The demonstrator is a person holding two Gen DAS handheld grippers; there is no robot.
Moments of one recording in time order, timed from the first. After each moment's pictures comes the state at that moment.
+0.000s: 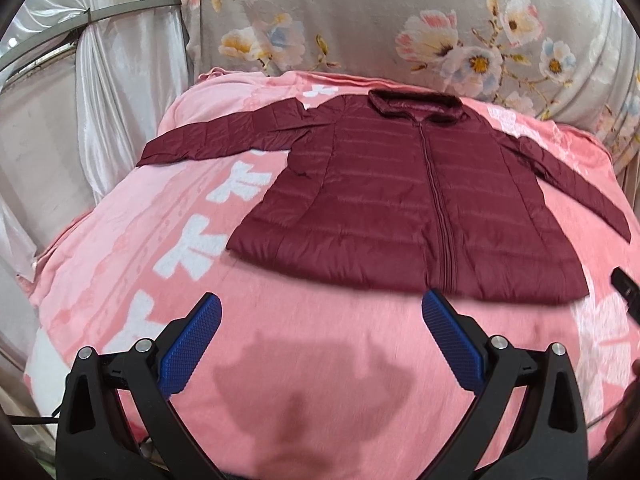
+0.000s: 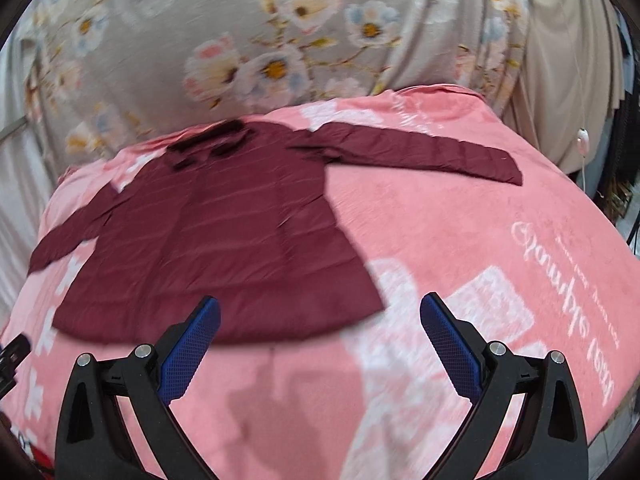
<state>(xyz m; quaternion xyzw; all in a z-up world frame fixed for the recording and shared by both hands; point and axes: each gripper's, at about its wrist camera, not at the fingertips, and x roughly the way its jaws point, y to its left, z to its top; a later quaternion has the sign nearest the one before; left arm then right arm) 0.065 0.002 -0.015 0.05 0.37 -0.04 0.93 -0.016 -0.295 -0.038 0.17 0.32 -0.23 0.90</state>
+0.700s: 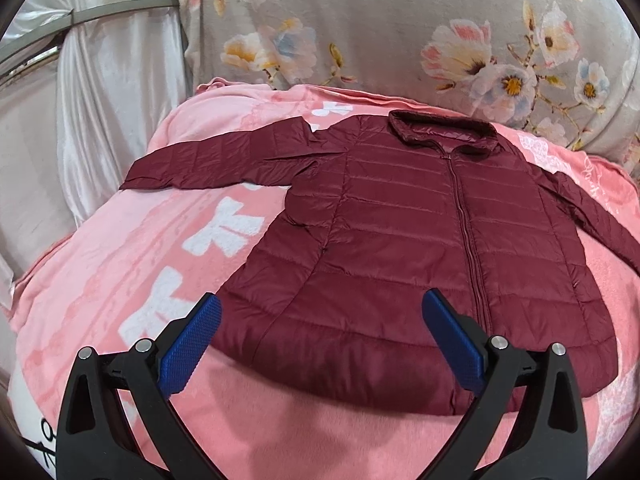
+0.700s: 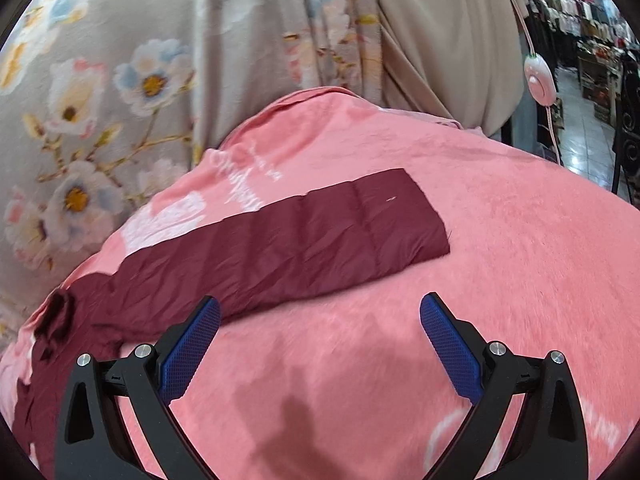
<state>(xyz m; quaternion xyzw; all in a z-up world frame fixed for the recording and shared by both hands) 0.170 -0.017 -0.031 0.04 0.35 -0.01 0.94 0.052 -0.603 -0.107 0.31 0.23 -0.39 0.83</state>
